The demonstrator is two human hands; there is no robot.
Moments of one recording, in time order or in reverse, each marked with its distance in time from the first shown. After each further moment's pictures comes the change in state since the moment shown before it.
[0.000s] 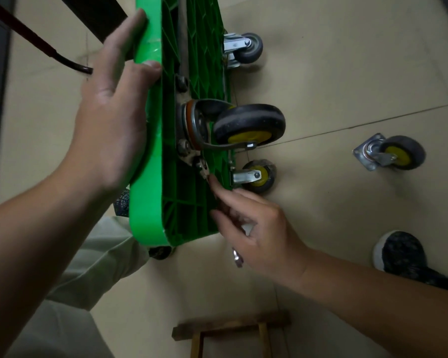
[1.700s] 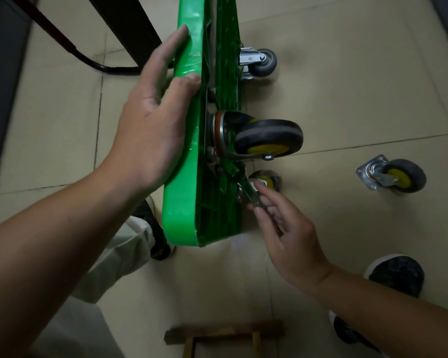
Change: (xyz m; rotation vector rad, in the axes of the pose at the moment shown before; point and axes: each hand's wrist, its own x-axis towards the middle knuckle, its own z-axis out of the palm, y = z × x) left_hand -0.024 0.036 -0.001 -0.045 -0.027 -0.001; right_hand -0.011 0.015 -0.020 -0.172 0.157 0.015
